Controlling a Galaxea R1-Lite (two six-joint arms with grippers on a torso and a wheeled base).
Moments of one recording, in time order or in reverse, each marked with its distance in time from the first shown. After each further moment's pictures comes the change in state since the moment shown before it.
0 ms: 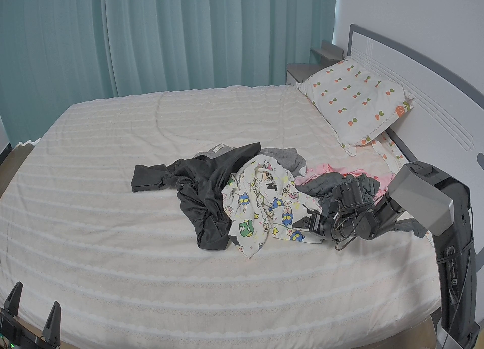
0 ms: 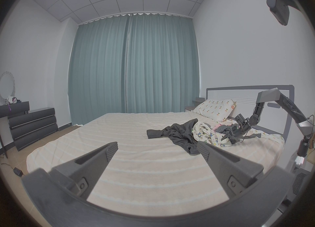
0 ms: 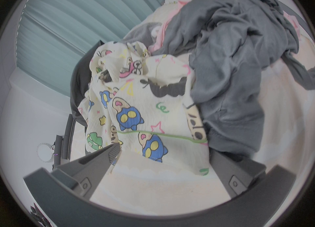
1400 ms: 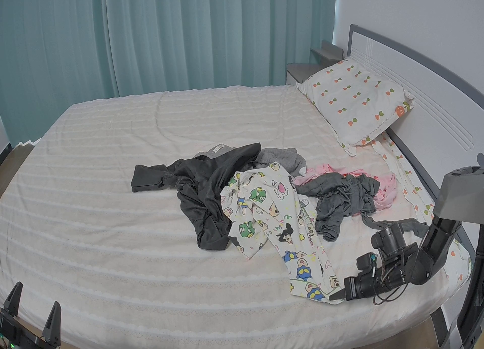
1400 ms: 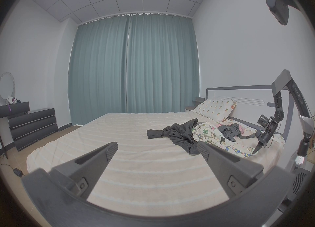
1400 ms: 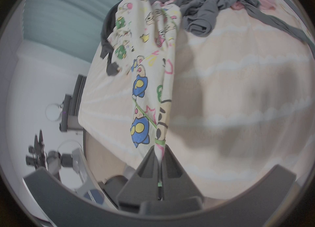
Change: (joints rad) left arm 0.000 0.000 0.000 0.000 0.000 0.002; right arm 0.018 -0.390 0.888 -0.204 0.198 -0.316
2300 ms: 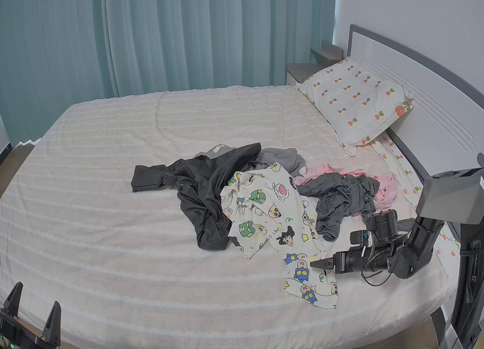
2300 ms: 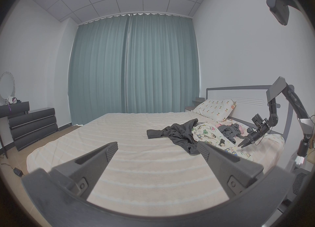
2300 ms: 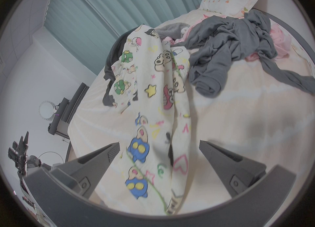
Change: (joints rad) left arm 0.000 0.000 0.000 0.000 0.000 -0.002; right arm -0.048 0.186 -0.217 -0.274 -0.087 -0.018
